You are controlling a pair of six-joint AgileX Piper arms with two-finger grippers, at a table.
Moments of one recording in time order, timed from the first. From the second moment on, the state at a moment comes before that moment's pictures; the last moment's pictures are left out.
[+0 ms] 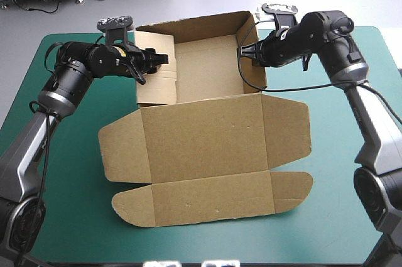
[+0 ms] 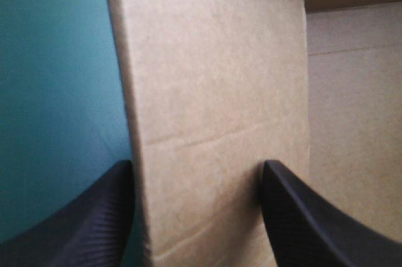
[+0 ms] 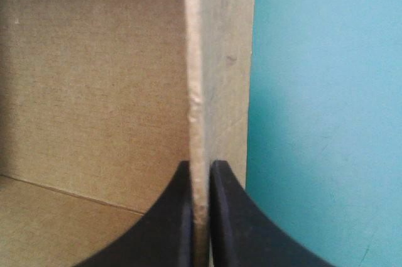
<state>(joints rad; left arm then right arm) -0.31 1.63 -1.65 -0.12 0.84 -0.24 0.31 1.79 -1.98 0.25 1.15 0.11</state>
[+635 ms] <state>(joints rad) -0.30 1.69 -1.65 -0.06 0.83 -0.26 0.31 1.79 -1.98 0.22 1.17 0.11</state>
